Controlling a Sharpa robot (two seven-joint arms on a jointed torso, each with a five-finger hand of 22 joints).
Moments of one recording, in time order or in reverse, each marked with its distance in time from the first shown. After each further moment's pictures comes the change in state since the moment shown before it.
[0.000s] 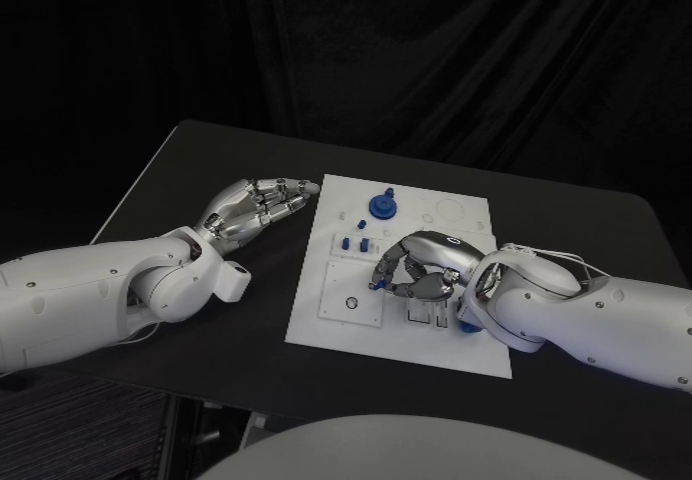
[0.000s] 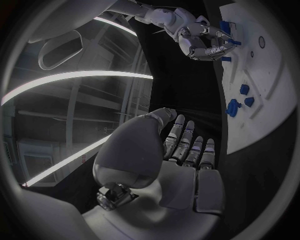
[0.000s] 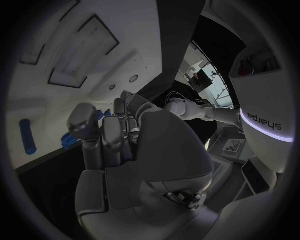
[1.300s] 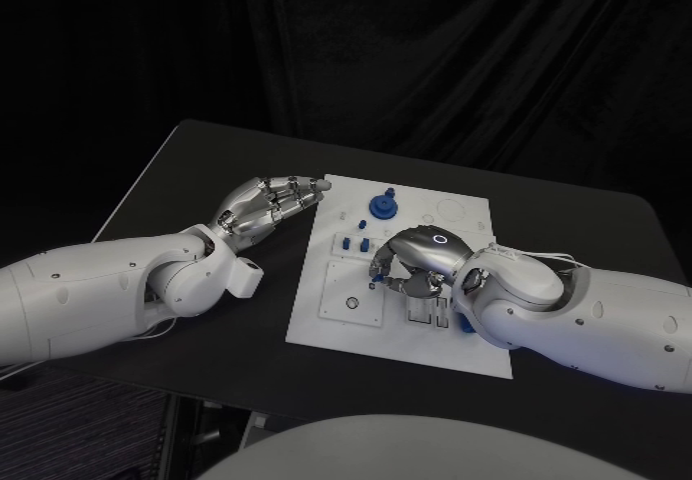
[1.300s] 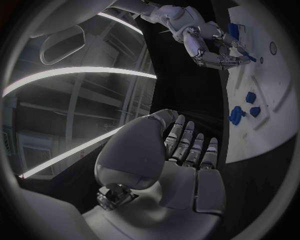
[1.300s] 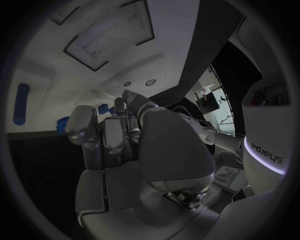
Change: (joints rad) left arm 0.000 0.058 0.000 -0.039 0.053 0.043 0.009; left_hand 0.031 0.015 -0.004 0.004 -0.009 0.004 0.004 -0.014 -0.011 -0.002 0.041 0.012 -0.033 0.049 0.049 0.047 0.011 0.033 0.019 0.076 0.000 0.021; right arm 0.000 0.048 0.000 -0.010 -0.285 -0.022 -0.151; right_hand -0.018 -0.018 0.009 0.003 -0.004 0.014 -0.014 -0.018 0.007 0.023 -0.002 -0.027 -0.006 0.026 -0.007 0.020 0.031 -0.016 0.030 -0.009 0.039 0.000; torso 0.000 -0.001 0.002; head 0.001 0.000
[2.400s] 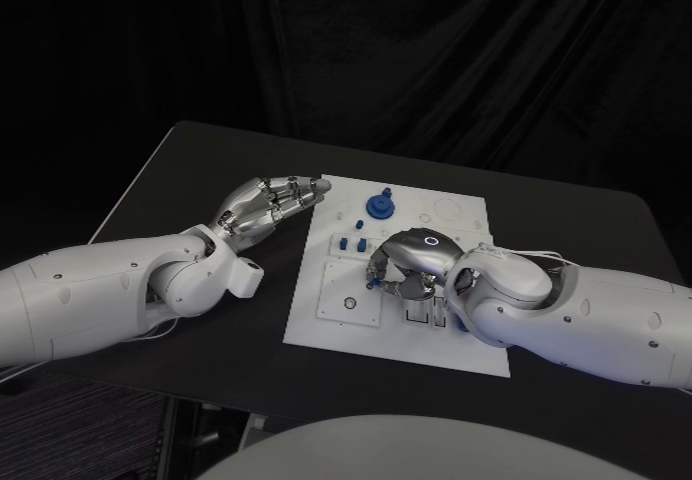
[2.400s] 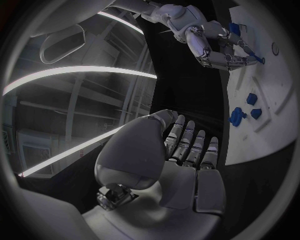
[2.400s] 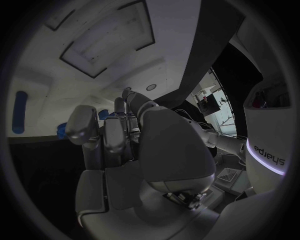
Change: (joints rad) left arm -0.001 0.017 0.000 -0.014 0.008 0.006 0.001; left_hand 0.000 0.000 0.011 0.011 0.000 0.000 0.000 0.000 -0.002 0.007 0.014 0.016 0.000 0.054 0.021 0.065 0.009 0.000 0.013 0.013 0.008 0.017; right arm -0.005 0.024 0.000 -0.019 -0.001 0.035 -0.015; right_hand 0.004 -0.012 0.003 0.003 0.000 0.021 0.010 -0.010 0.002 0.004 -0.004 -0.004 -0.001 0.000 0.000 0.000 -0.007 0.000 0.000 0.000 0.000 0.000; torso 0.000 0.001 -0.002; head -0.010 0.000
